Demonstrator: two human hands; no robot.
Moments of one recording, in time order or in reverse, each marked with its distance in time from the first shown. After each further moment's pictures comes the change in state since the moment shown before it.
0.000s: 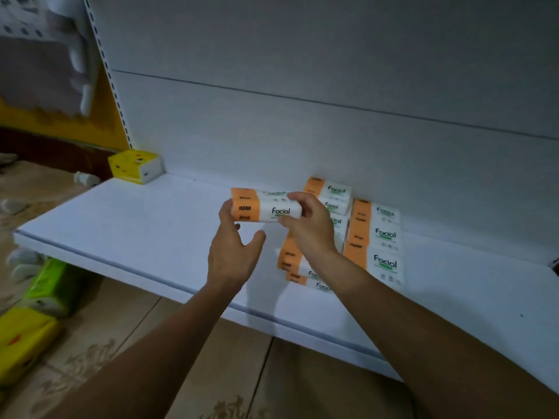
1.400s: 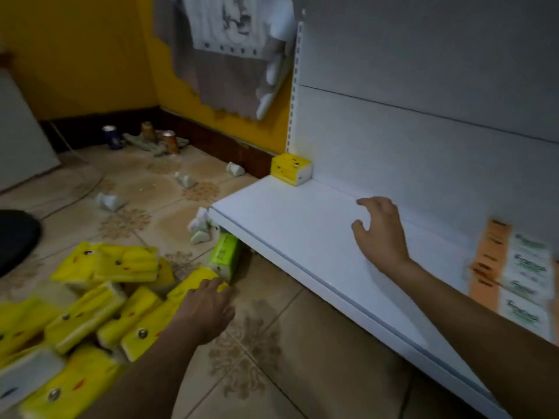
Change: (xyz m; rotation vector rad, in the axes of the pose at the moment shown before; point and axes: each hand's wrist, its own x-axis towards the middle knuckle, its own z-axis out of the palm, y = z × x) left_hand -0.049 -0.184 -0.282 1.015 -0.399 -0.253; right_hand -0.013 -0.040 0.195 -0.697 -0.216 -0.420
